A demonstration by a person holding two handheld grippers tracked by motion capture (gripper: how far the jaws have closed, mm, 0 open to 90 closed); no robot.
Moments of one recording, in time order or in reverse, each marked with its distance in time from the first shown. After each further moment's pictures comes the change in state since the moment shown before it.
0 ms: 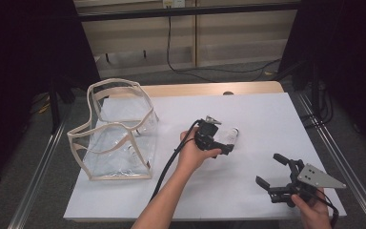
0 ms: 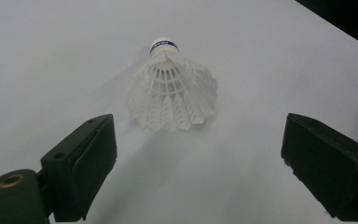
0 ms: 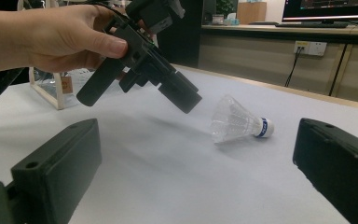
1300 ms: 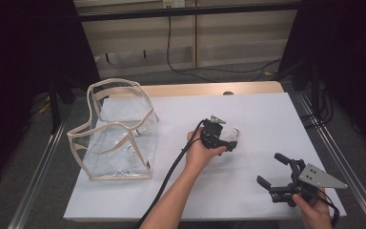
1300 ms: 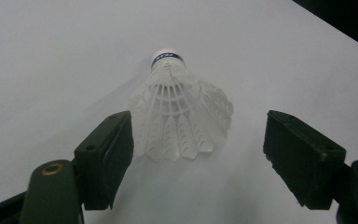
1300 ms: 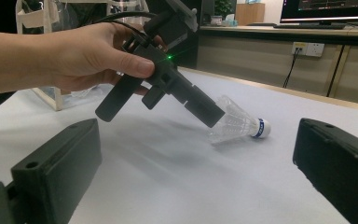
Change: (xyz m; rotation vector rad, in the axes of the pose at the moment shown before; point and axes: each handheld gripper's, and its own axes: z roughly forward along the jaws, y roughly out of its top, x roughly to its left) left arm 0.001 0.002 0.028 -0.032 0.011 -0.014; right arm -0.002 0.000 -0.002 -0.005 -0.005 0.002
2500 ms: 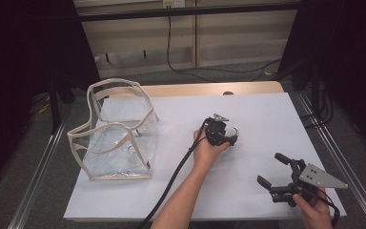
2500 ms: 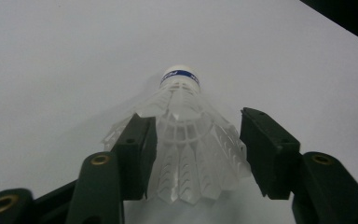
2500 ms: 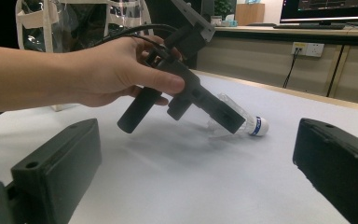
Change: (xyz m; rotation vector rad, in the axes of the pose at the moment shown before) left arm 0.005 0.003 0.028 -0.050 0.059 -0.031; right arm -0.001 0.000 0.000 -0.002 0.000 0.003
